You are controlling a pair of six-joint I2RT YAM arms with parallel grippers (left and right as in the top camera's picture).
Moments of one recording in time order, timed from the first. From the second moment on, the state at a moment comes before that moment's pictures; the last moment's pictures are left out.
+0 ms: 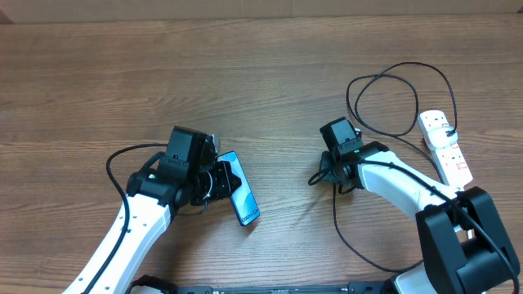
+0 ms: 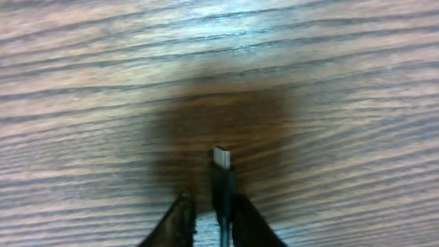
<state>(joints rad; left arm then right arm) -0.32 1.24 0.81 -0.70 0.42 -0.63 0.40 1.68 0.85 -0.51 0.10 0.57</state>
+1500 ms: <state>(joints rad) 0.08 1.25 0.81 -0.10 1.22 -0.51 0.40 1.30 0.81 -0.53 -1.15 -0.02</state>
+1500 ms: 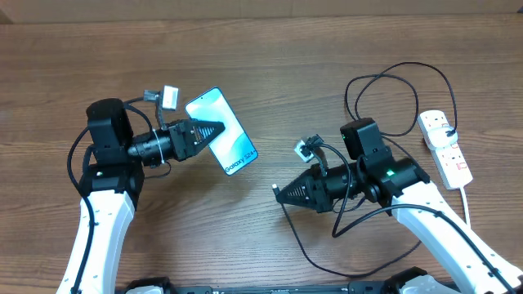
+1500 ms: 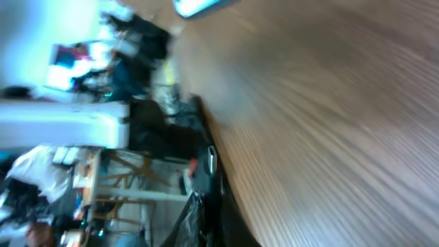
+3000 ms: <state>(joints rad) 0.04 1.25 0.81 0.02 1.43 -0.54 0.46 1.43 0.78 -0.01 -1.30 0.16</state>
